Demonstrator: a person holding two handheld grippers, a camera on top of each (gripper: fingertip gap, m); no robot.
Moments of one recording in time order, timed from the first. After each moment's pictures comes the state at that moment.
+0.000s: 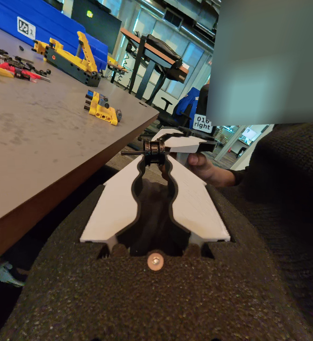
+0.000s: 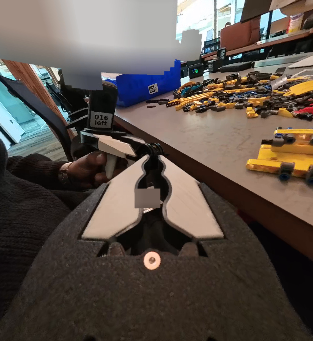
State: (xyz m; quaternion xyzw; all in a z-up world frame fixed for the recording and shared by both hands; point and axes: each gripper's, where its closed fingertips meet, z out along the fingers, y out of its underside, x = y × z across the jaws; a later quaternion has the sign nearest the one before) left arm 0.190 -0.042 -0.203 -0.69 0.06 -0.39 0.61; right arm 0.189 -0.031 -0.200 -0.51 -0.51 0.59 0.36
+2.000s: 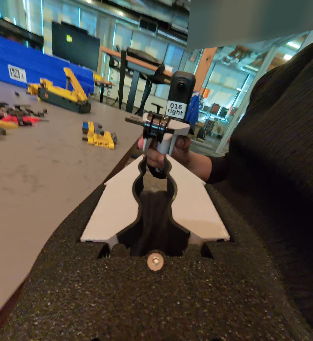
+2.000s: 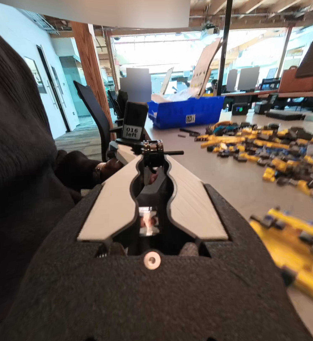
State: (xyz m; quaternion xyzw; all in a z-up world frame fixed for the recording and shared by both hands) left arm 0.182 -0.044 -0.178 -0.65 0.14 -0.37 0.64; right arm 0.184 -0.029 -0.156 -0.35 -0.57 0.66 0.34
